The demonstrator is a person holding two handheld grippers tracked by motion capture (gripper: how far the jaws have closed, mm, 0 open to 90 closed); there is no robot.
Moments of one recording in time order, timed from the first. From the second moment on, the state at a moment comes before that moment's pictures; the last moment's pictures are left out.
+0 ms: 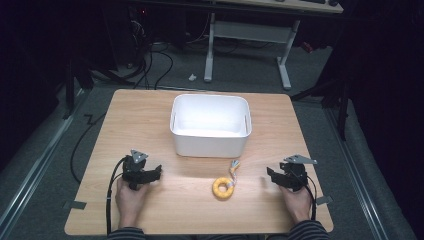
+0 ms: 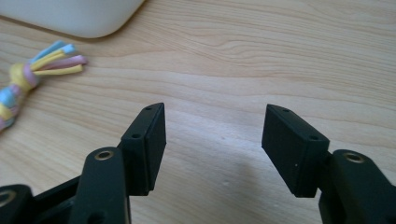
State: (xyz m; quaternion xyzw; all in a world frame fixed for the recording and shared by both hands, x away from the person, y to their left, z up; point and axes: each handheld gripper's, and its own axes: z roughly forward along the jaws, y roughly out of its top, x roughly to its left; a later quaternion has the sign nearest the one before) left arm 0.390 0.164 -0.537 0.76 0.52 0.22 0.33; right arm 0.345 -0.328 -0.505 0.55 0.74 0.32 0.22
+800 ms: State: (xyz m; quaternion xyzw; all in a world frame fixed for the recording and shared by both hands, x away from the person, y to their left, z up) left arm 0.391 0.164 -0.537 0.76 0.52 0.22 0.33; right arm 0.330 -0.298 -0.486 0.50 0.77 0.34 0.18
